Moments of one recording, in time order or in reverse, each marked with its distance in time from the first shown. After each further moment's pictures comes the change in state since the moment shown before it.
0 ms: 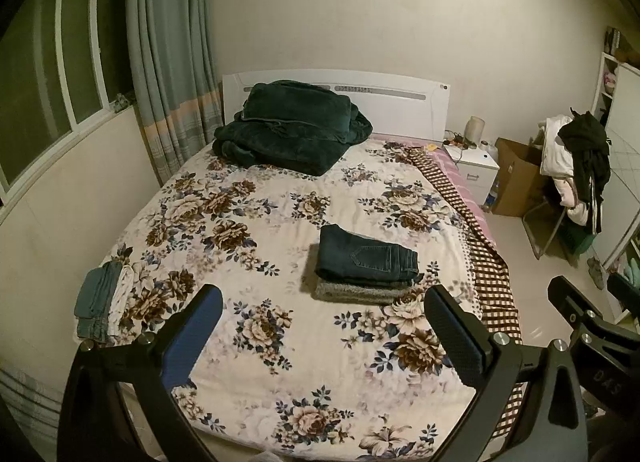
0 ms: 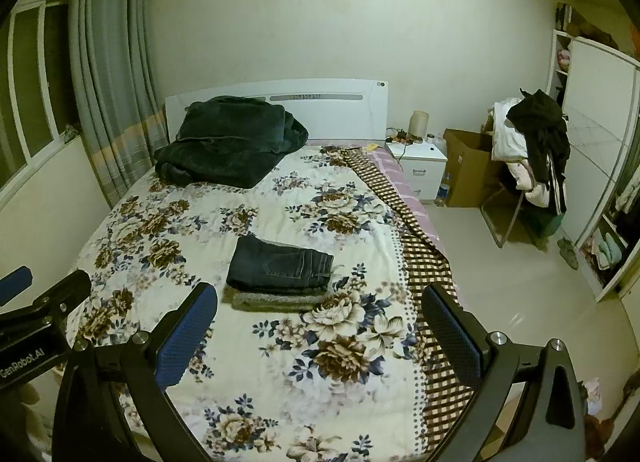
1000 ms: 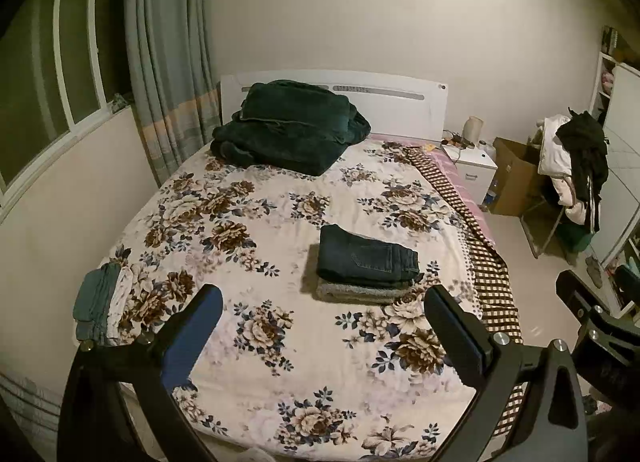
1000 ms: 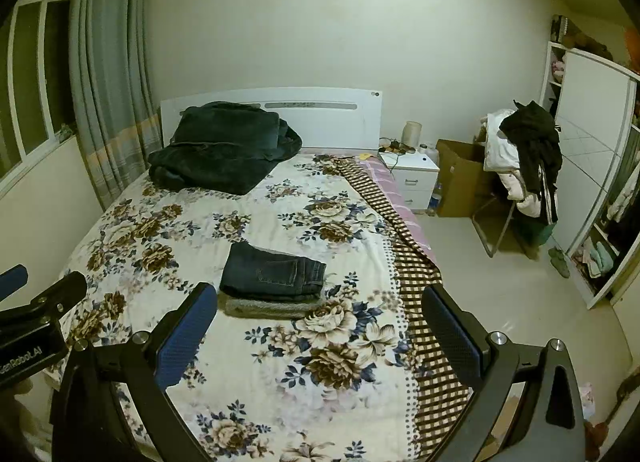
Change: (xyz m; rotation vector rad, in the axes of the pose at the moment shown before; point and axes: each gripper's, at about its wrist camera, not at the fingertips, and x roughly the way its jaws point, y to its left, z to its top) left arm -0.001 0.001 -0.003 -0.001 0.001 0.002; right arm -0.015 0.014 0.007 -0.014 -0.032 -0.043
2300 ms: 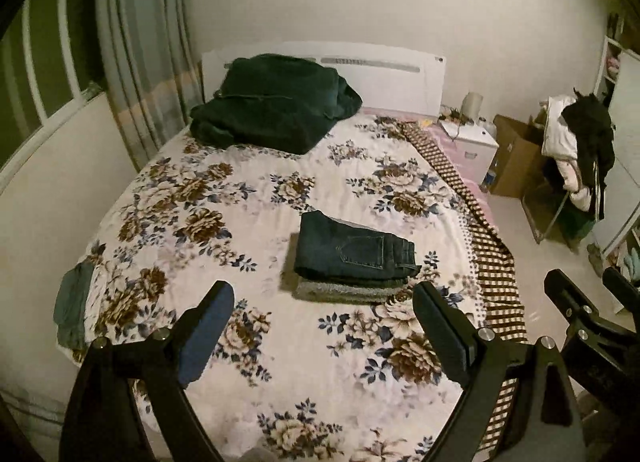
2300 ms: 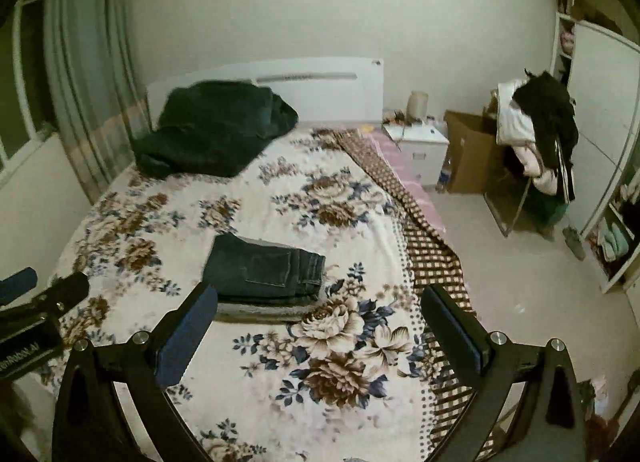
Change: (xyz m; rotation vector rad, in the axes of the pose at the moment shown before) left arm 0.098 -0.039 0.030 0.010 0.091 -0.012; right arm 0.169 -0.024 0.000 0.040 0.068 0.017
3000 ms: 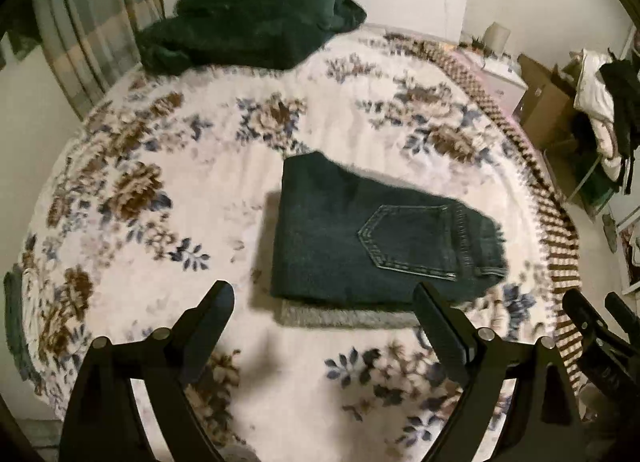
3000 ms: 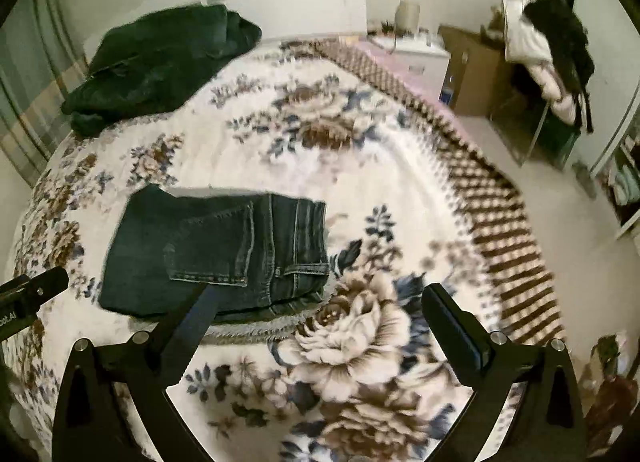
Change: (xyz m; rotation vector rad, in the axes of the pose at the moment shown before) left arm 0.334 0.021 0.011 0.020 0.250 -0.041; right arm 0.399 0.008 -0.056 0.110 0.253 -0.075
